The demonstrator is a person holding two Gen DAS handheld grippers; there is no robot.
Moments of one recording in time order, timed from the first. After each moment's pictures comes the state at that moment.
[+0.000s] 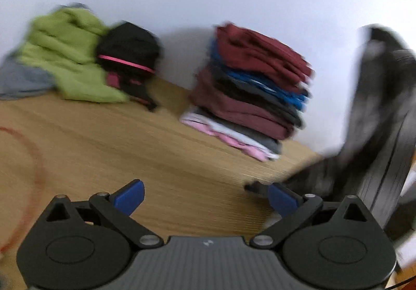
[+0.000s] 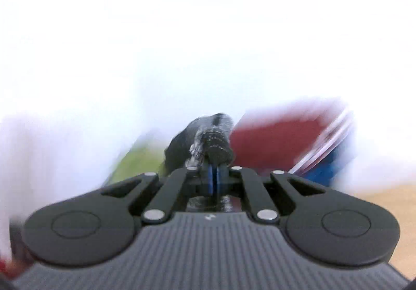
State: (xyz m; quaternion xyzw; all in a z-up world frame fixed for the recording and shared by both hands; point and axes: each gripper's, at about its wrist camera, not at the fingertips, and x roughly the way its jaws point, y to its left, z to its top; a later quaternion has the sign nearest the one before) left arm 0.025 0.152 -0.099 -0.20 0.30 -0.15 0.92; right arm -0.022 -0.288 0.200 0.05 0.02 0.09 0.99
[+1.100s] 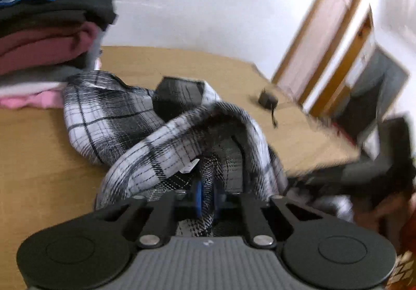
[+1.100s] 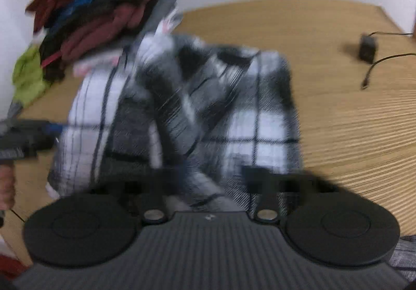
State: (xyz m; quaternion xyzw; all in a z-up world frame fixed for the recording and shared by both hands) left arm 0.122 -0.253 -0.159 -0.07 0.38 -0.34 0.86; right arm 0.017 -0.505 -0.089 0.11 0.43 0.04 0.89
